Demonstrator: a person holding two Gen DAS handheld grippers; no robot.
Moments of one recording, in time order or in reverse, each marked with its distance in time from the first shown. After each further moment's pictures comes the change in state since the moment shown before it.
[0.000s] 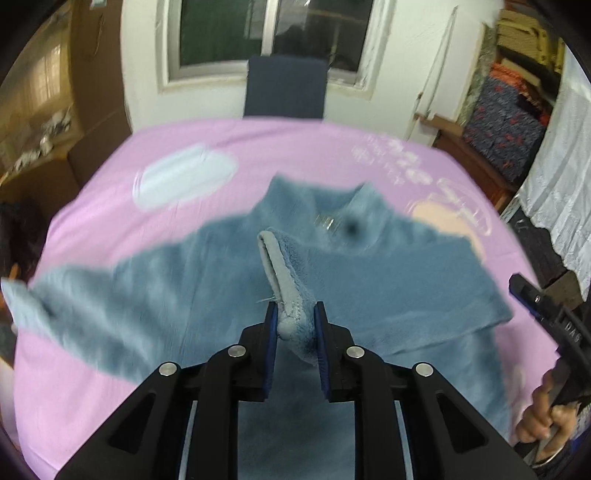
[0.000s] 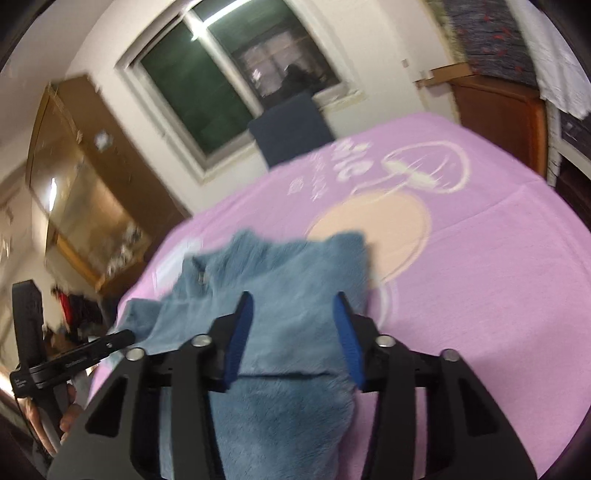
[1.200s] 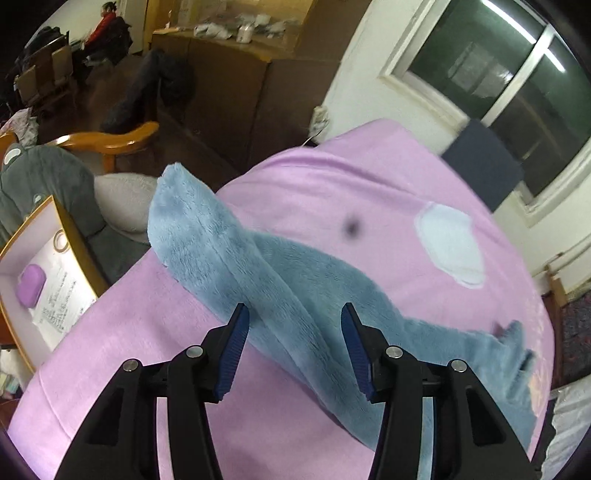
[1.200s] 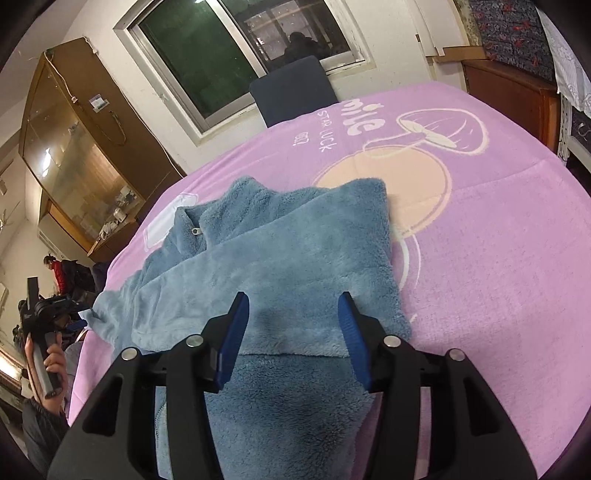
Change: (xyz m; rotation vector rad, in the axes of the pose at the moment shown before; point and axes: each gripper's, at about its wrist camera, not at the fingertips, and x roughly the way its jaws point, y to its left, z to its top) left arm -0.020 0.271 -0.004 -0.719 0.010 0.254; right arm 0.021 0.009 -0.015 -0.014 0.102 -0.020
